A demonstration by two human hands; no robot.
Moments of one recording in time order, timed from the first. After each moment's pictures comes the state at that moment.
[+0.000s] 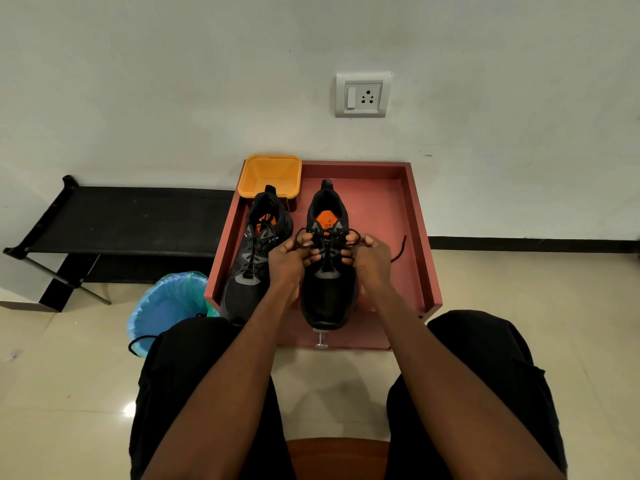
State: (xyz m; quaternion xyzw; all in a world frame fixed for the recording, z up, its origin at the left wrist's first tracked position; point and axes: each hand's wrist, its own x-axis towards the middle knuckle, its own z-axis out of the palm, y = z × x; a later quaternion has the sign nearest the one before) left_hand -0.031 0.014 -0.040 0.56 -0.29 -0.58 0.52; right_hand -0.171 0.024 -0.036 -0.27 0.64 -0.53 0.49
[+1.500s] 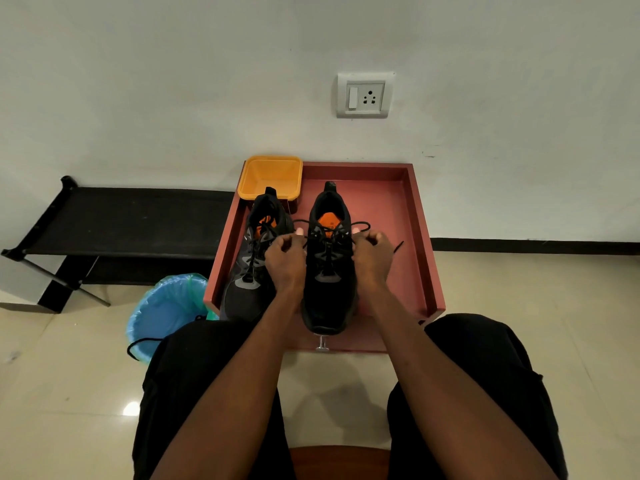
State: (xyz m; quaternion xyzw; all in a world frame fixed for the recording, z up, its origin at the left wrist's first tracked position) left_hand -0.037 0.010 -0.035 0.67 -0.32 -0.41 0.53; right_hand -0.165 0.014 -0.028 -0.24 0.69 -0.56 0.40
